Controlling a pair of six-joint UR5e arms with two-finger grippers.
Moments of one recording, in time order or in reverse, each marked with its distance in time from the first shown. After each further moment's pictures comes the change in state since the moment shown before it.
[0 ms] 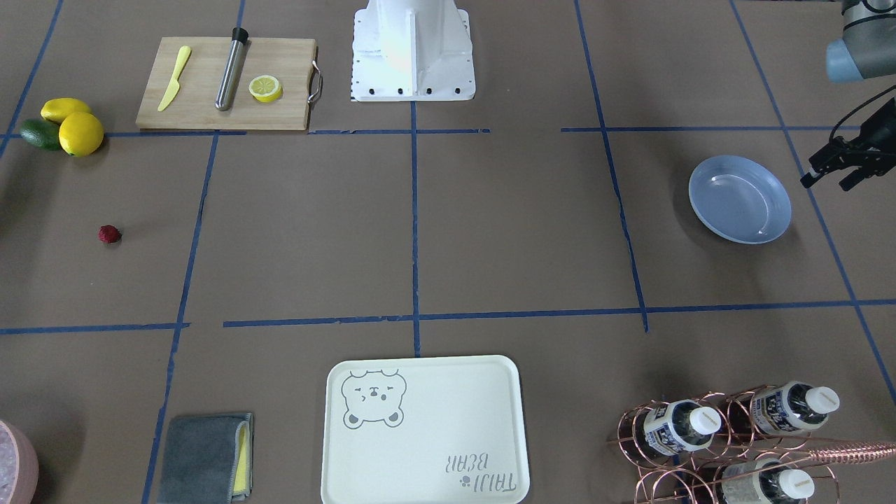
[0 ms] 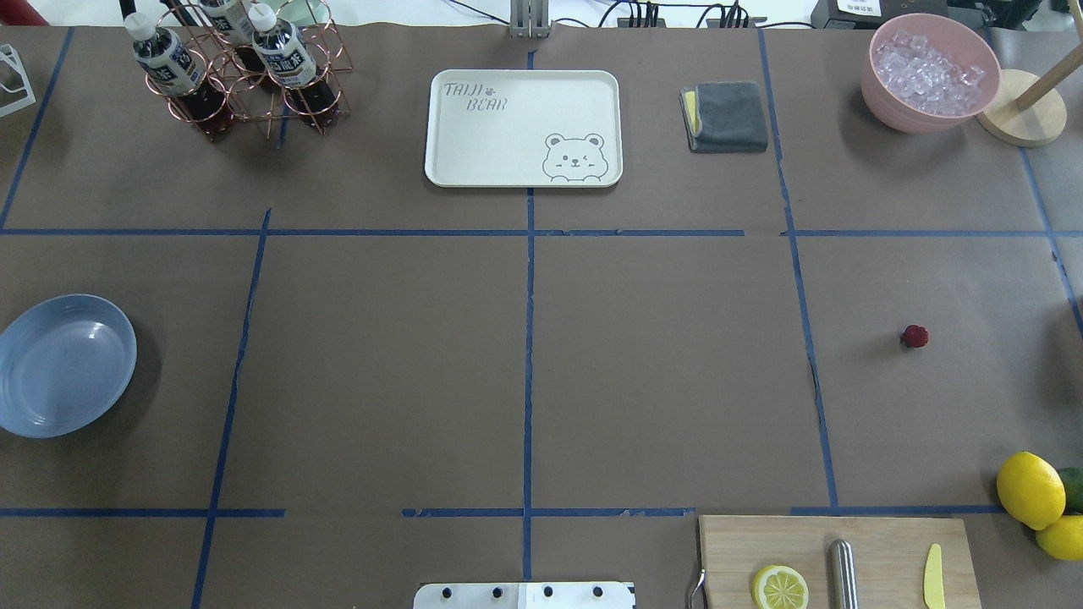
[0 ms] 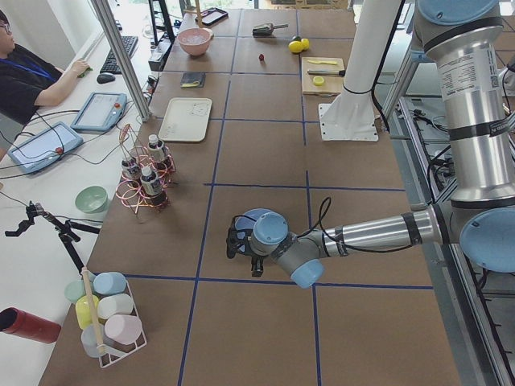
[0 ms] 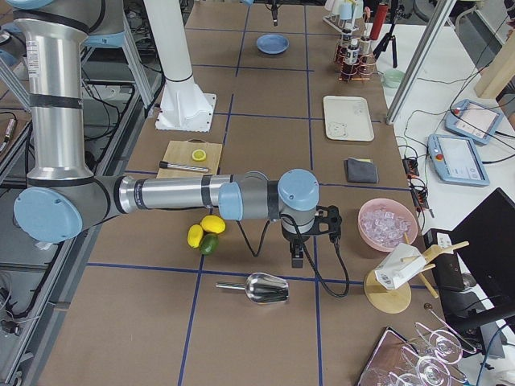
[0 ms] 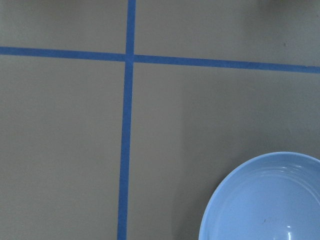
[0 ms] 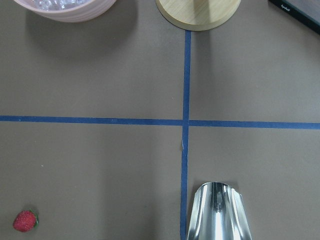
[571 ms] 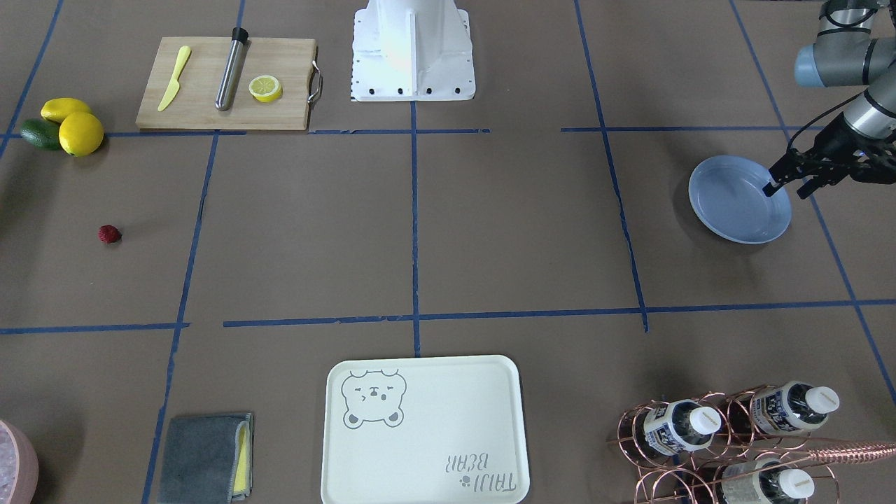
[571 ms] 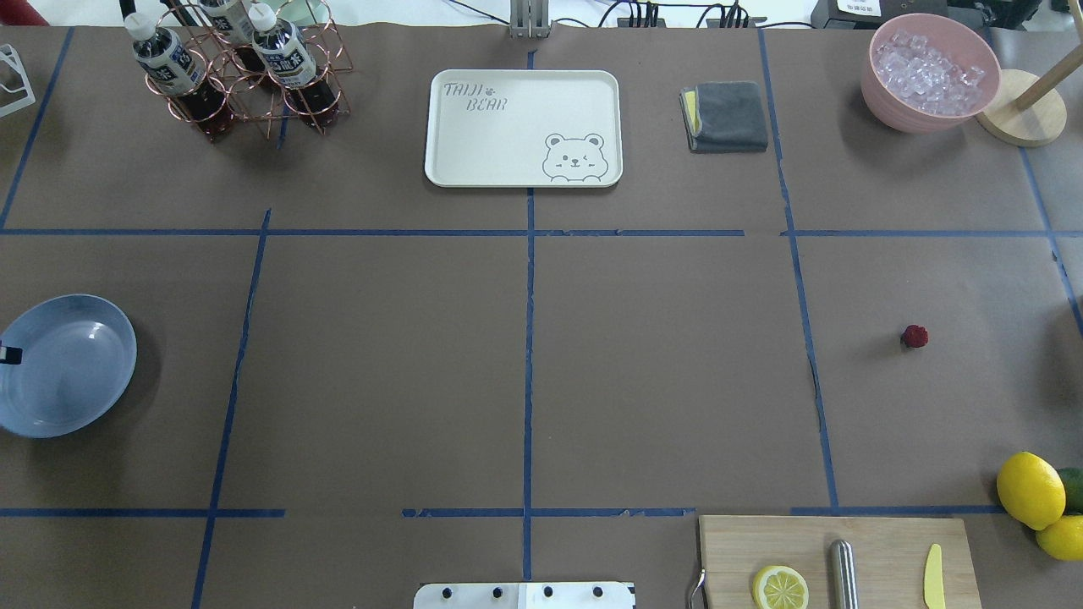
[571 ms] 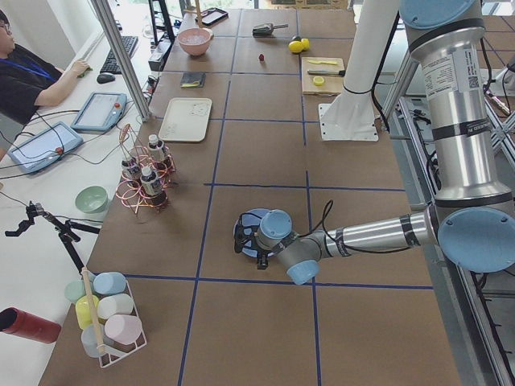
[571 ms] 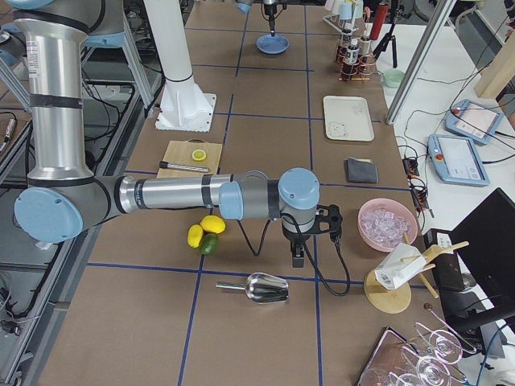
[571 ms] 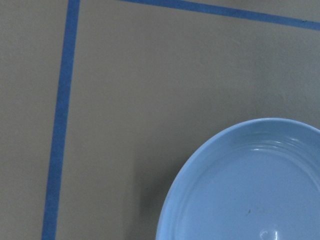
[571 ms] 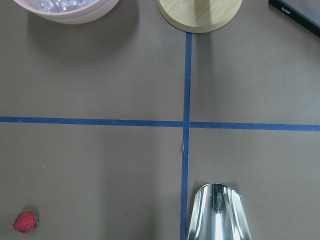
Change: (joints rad) left arm 0.129 -0.007 0.029 -0.092 0.092 -0.115; right arm 0.000 0.002 0.001 0.000 -0.002 0.000
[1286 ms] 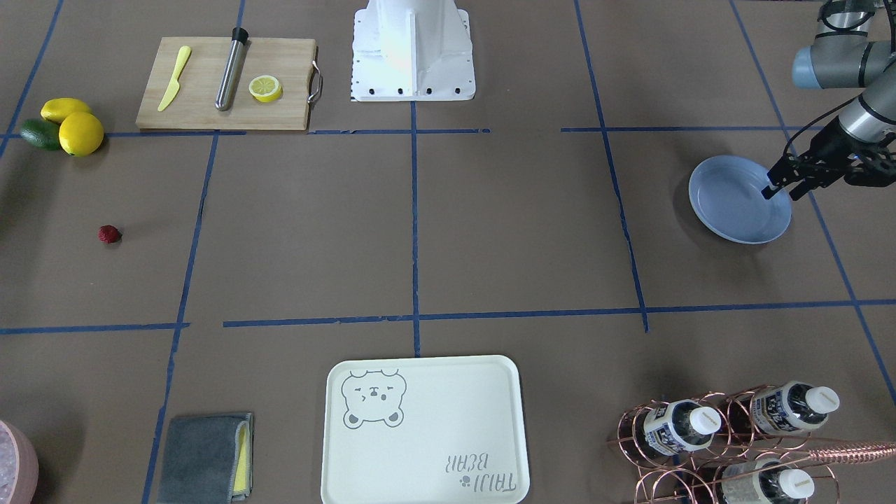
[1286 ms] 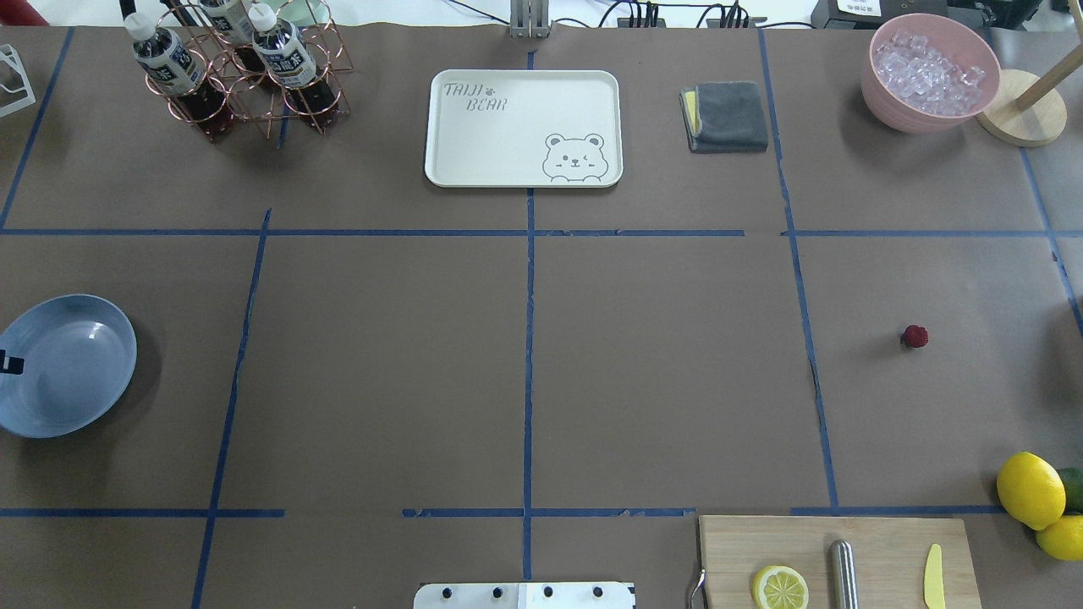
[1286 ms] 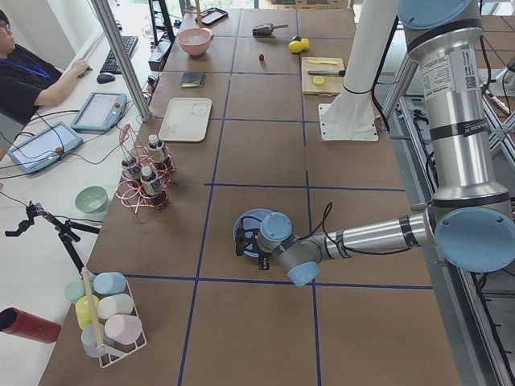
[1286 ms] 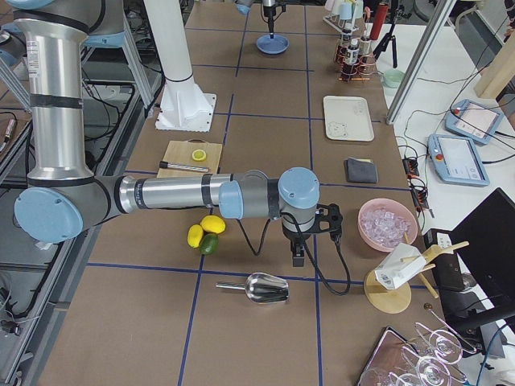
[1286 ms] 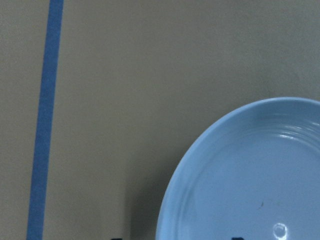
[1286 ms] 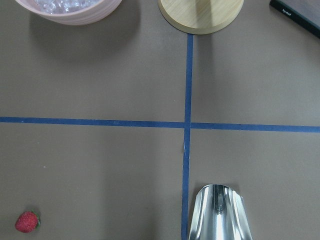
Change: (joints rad) left arm 0.017 -0.006 0.026 0.005 0.004 0.003; right arm 0.000 0.000 0.006 0.000 0.000 0.000
